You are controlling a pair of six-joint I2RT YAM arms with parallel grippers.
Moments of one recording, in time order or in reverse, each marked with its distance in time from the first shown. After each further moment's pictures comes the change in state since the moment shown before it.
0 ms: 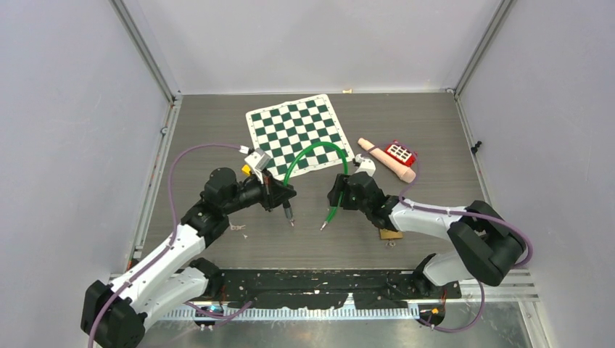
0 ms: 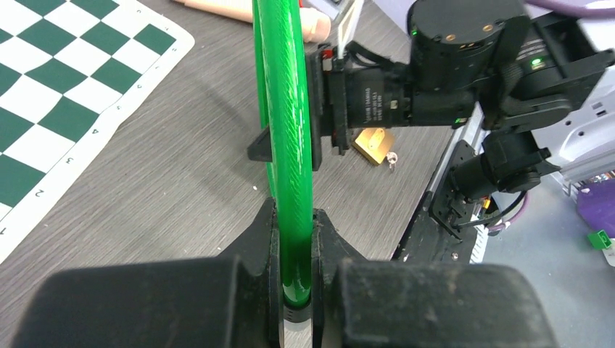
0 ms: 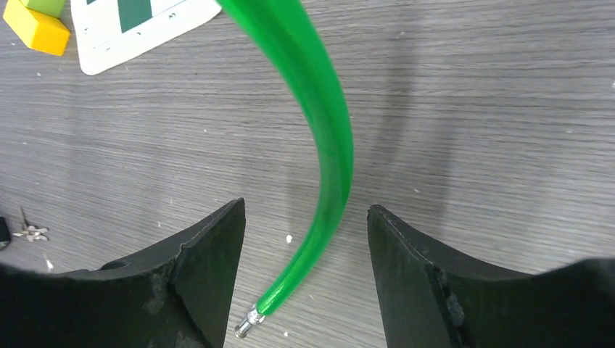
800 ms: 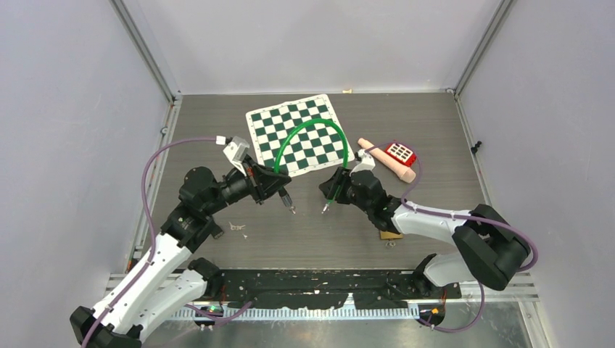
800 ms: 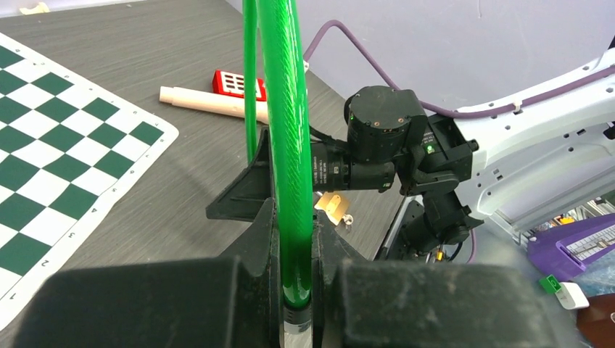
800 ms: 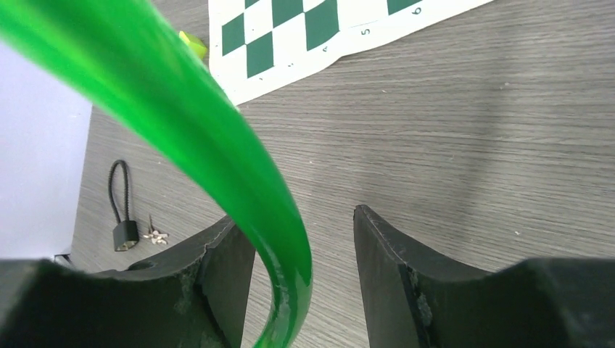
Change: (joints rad) left arm 0.000 -0.142 0.146 -0.048 -0.026 -0.101; right arm 0.014 -0.011 -0.019 0.225 -0.077 0.114
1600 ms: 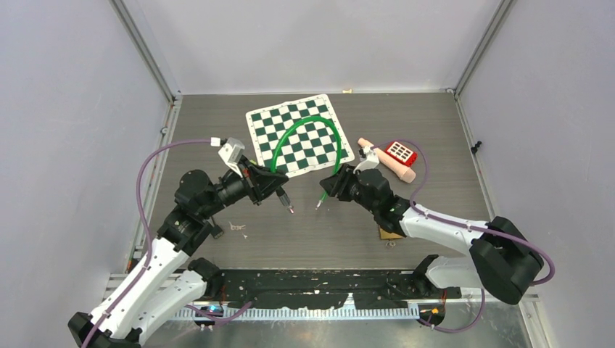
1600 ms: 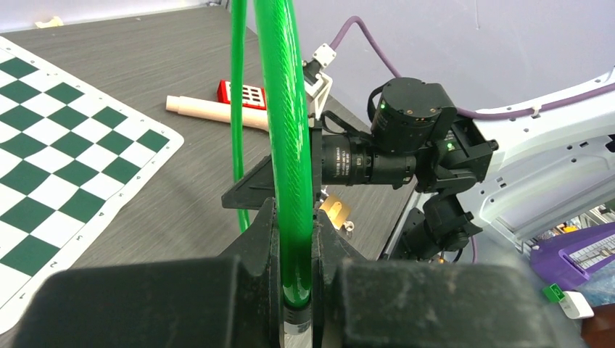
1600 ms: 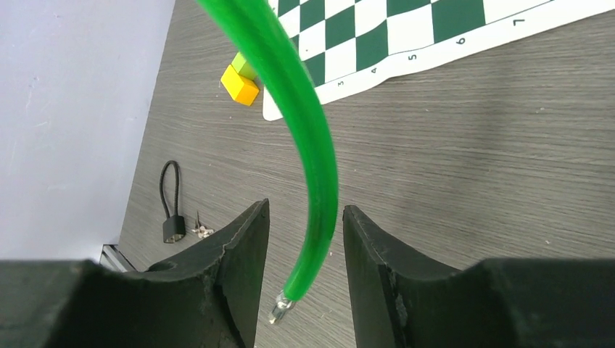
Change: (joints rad) left arm 0.000 -0.039 0.000 -0.017 -0.023 -0.002; right arm 0.000 -0.134 0.000 -0.020 -0.039 0.006
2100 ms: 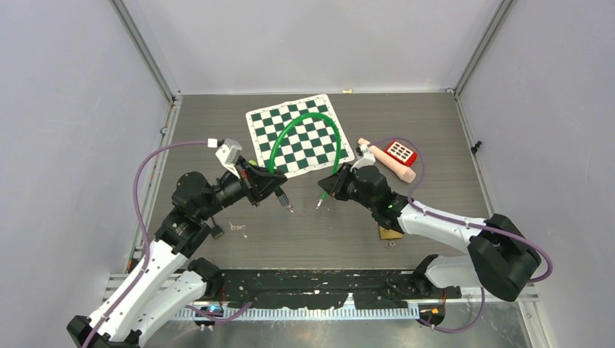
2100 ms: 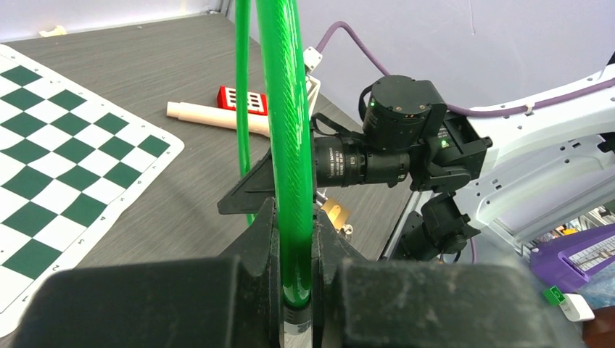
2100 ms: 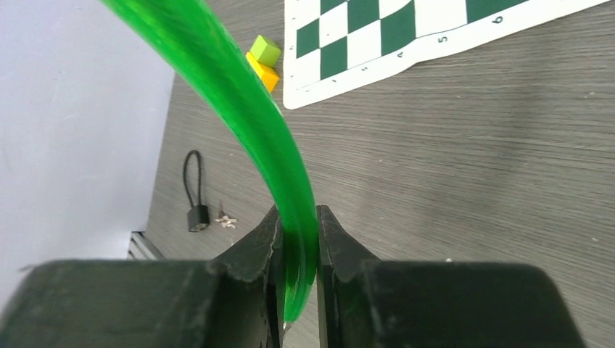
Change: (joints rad) left arm 0.000 -0.027 0.000 -0.006 -0.004 -0.002; right arm 0.000 0.045 0.041 -0.030 -0.052 0.046
